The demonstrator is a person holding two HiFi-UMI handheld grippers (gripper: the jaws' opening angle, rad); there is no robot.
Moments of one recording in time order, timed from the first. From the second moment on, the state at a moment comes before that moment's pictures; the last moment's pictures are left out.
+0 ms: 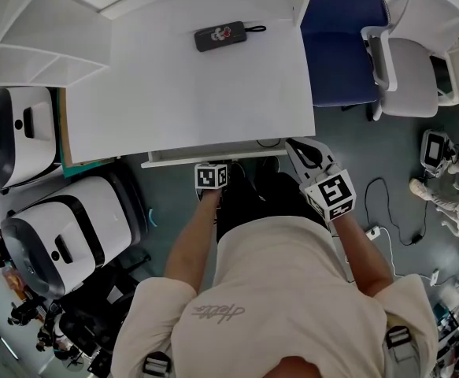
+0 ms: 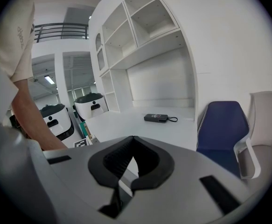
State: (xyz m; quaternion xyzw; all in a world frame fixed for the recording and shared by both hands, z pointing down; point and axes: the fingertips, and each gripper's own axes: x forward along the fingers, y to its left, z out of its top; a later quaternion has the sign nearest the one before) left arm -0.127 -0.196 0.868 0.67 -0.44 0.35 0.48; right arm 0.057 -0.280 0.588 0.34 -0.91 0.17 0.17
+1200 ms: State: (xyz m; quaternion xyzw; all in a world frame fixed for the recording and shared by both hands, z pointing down) left arm -0.119 -0.098 0.868 0.69 -0.41 0.35 0.48; right arm 0.014 -0.173 0.584 0.36 -0.90 0.17 0.20
